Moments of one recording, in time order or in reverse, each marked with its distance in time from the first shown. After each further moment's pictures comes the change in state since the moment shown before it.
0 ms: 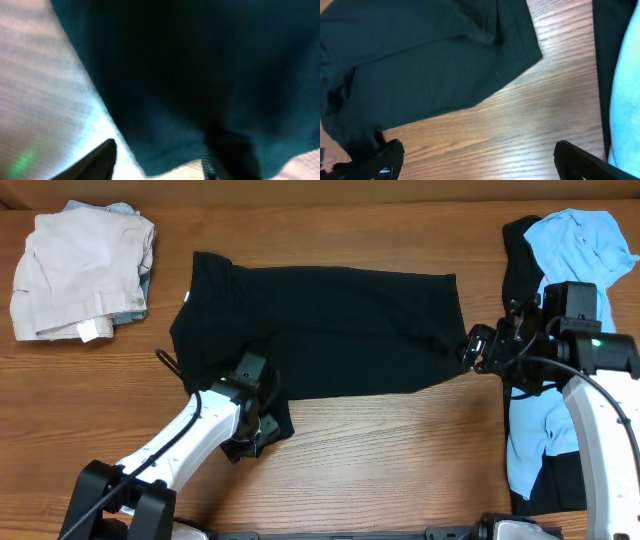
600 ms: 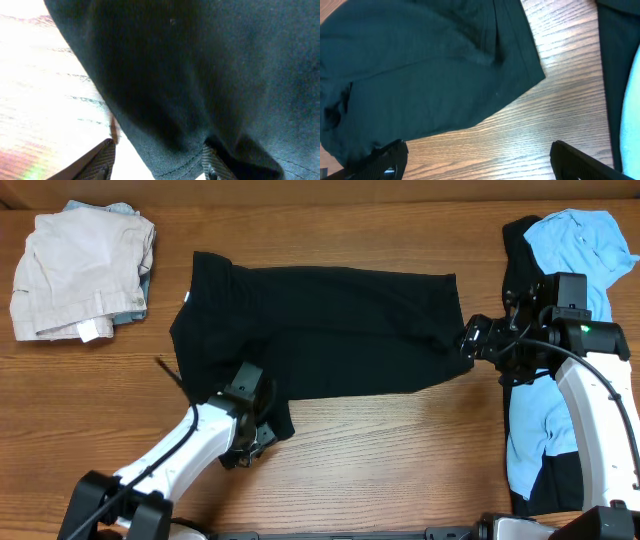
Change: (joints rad) left arm 0.000 -0.035 -0.098 0.073 -0.016 0.064; right arm 0.000 0.077 0.000 0.087 0.000 0.026
